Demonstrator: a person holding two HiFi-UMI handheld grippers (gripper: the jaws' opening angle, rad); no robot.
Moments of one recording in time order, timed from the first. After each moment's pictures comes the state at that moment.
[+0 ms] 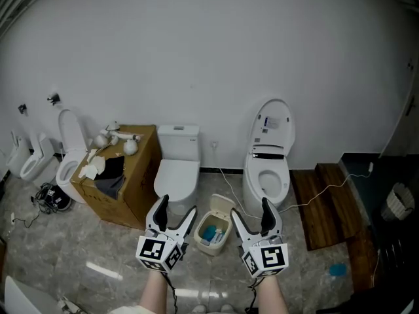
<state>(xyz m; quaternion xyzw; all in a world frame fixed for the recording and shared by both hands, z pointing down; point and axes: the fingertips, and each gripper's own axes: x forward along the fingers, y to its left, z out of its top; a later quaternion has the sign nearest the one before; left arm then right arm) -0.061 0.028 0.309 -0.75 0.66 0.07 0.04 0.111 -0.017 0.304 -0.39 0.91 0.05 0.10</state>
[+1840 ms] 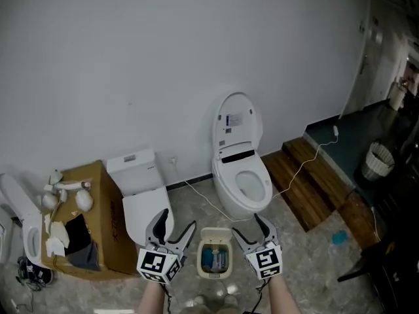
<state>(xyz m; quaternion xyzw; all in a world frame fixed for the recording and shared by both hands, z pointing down) -0.148 -0.245 0.373 -0.88 0.48 0.01 0.00 0.032 -0.239 0.451 -0.52 0.85 0.04 -0.12</state>
